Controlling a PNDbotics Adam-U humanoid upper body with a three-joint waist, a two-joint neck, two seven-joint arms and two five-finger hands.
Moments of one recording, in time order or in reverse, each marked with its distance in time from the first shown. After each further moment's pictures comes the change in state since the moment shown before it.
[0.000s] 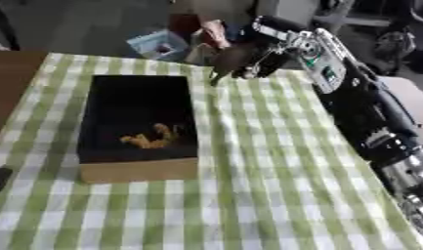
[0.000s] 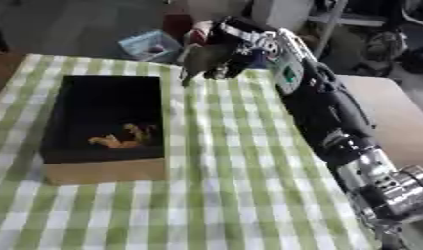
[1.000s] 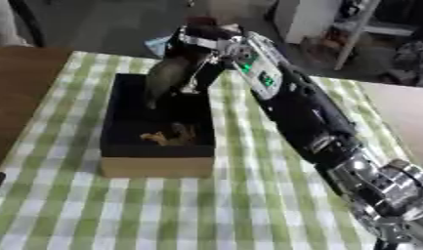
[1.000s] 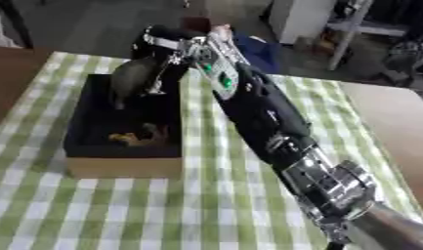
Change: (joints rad) left arm -0.010 -0.001 -0.013 0.004 0.013 -0.003 -0.015; right arm -0.038 0.207 0.072 -0.008 0.012 -0.045 0.079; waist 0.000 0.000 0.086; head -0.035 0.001
